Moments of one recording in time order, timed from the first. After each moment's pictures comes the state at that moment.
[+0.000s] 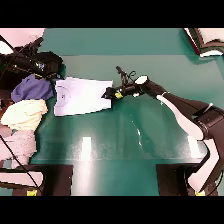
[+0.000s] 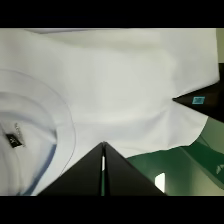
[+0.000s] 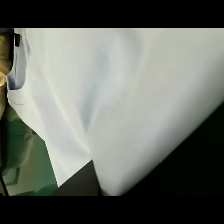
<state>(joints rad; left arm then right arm) 0.10 -1.55 1.57 0.97 -1.35 -1.35 0.43 -1.89 1.47 -0.41 0.89 1.11</state>
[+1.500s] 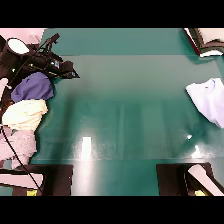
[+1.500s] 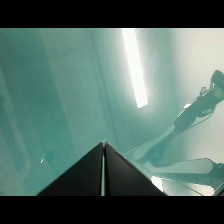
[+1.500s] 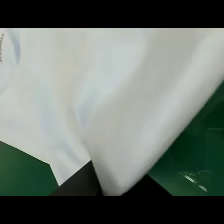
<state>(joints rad) -0.05 -1.55 1.57 0.88 -1.26 -1.36 -1.03 -0.97 0.69 -1.04 0.81 1.40</state>
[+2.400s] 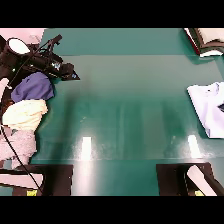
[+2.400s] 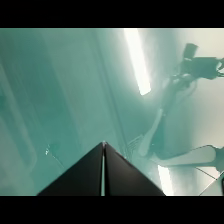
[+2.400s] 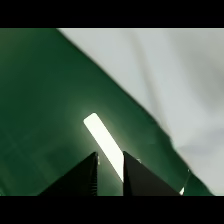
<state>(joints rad) -0.05 -1.55 1.57 0.88 -1.31 -1.31 -0.68 -0.91 0.95 -1.18 1.24 1.53</state>
